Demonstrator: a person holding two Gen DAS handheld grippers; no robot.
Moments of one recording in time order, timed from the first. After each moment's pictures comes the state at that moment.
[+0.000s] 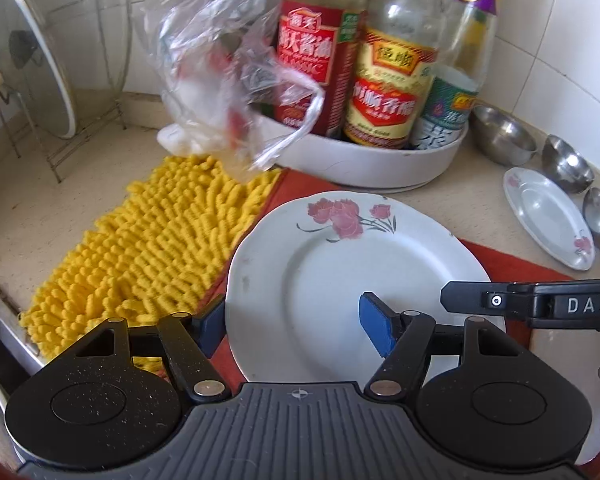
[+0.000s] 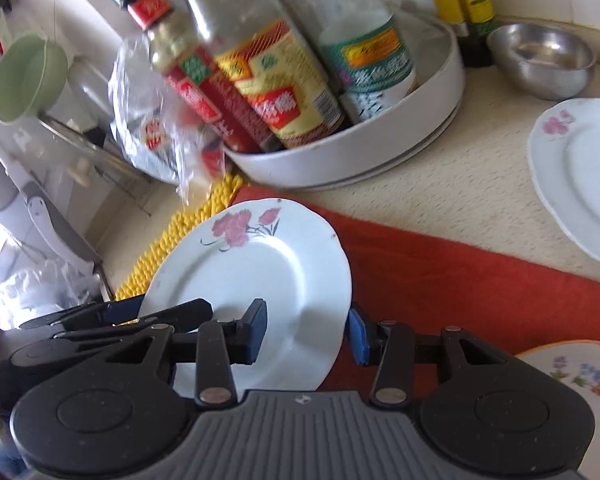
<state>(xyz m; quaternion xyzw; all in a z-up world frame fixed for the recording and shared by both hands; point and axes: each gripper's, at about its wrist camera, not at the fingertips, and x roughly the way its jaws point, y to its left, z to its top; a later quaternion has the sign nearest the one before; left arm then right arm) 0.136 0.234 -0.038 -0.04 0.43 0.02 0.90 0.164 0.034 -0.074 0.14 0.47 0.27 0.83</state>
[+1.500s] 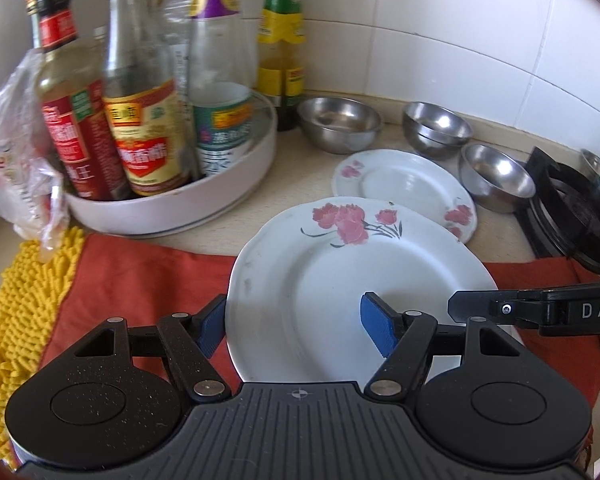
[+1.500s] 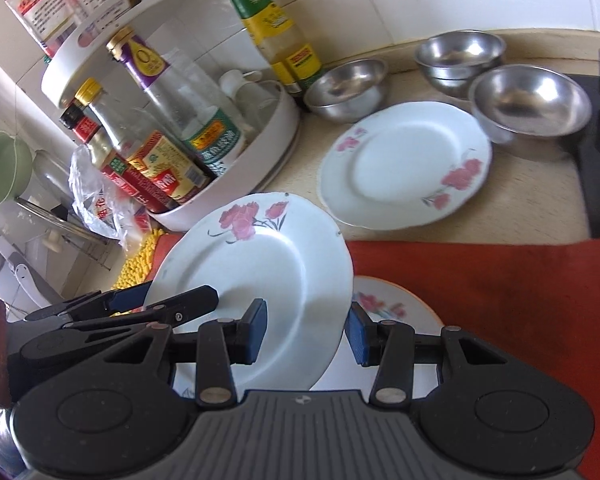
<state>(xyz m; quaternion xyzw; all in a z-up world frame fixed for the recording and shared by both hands) 0.135 0.085 -0.016 0.04 0.41 -0.10 0.91 0.095 -0.120 -0.050 0.20 0.45 0.16 0.86</state>
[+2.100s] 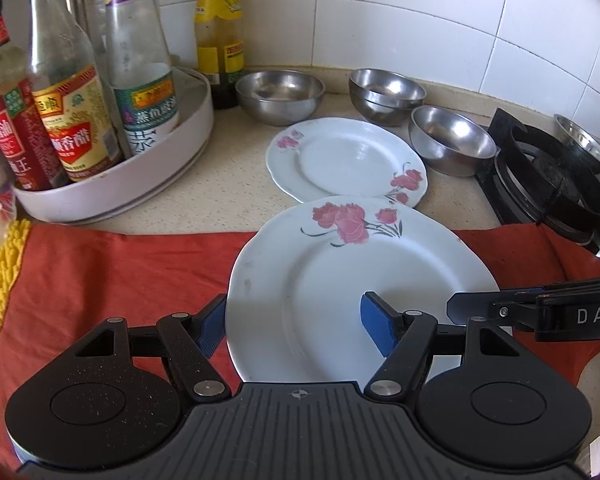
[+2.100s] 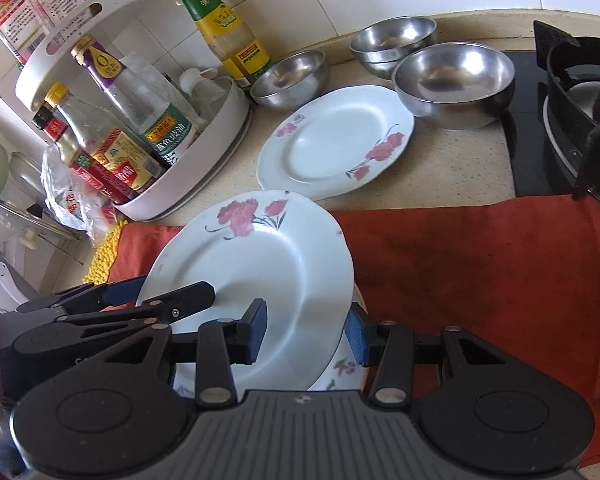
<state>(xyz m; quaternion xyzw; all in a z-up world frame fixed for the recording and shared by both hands) 0.129 0.038 -0.034 0.05 0.43 -0.13 0.89 0.072 -0.160 -0.061 0.20 0.46 0.13 0.86</state>
